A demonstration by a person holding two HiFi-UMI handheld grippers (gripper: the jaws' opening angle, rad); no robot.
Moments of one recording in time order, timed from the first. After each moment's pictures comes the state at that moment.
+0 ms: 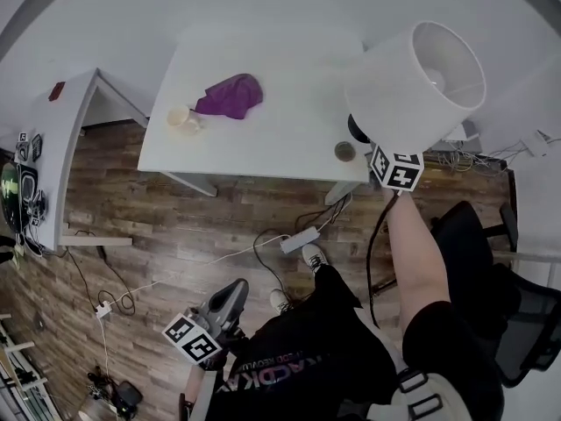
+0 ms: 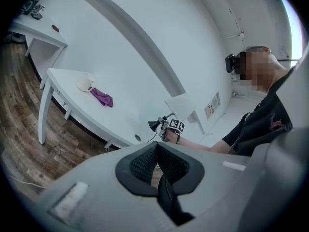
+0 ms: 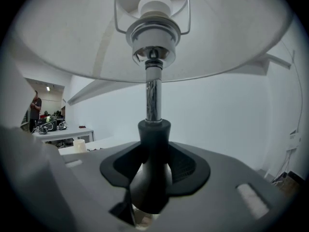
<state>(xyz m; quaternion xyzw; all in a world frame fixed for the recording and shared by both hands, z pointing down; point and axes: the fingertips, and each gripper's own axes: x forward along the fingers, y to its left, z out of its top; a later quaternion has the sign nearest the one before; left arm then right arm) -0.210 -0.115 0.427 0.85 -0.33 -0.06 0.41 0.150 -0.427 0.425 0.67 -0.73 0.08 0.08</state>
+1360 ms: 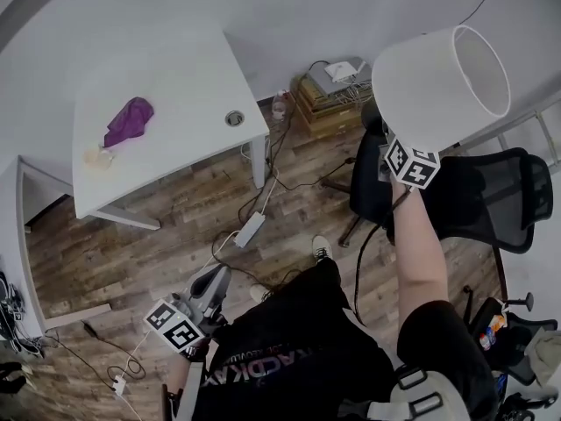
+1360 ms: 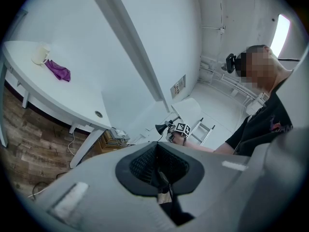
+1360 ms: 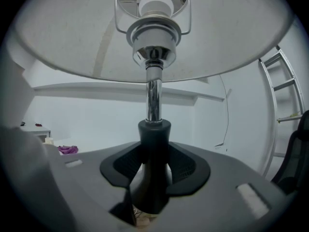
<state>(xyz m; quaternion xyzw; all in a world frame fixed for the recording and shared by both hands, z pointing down) -0.140 -0.031 0.410 0.92 -0.09 -0.01 0.39 0.359 -0.078 0.329 0.86 -0.51 0.03 0.05</state>
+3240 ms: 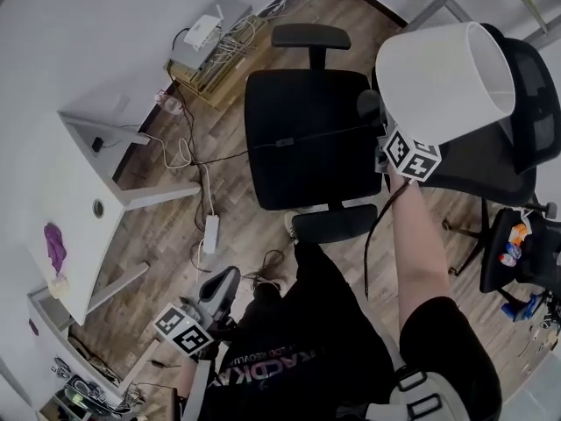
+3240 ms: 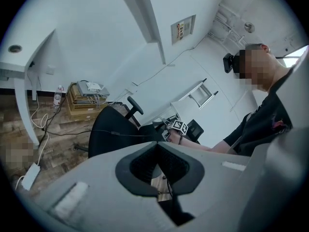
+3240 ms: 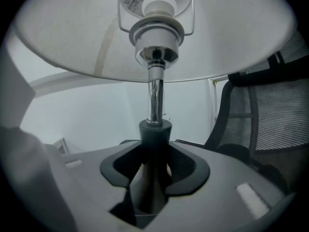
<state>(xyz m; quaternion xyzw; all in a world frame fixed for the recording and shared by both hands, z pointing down) 0.263 0.100 0.461 0.88 0.07 0.22 0.42 0.734 0.253 0.527 0.93 -0.31 0.19 -0.03</state>
